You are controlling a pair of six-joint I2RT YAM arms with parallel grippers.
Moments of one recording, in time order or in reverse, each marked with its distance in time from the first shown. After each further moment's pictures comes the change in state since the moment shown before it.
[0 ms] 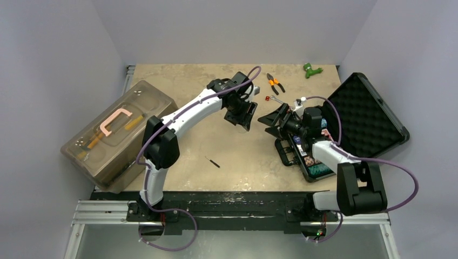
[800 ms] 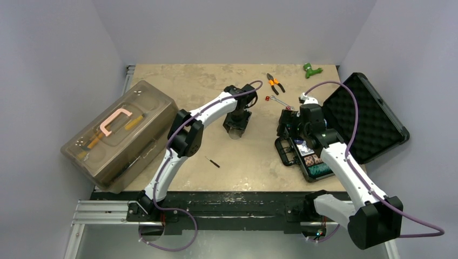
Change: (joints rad) left arm 0.019 0.399 0.221 -0.137 -0.205 -0.103; right arm 0.152 -0.261 0.281 -0.856 0.790 -0.630
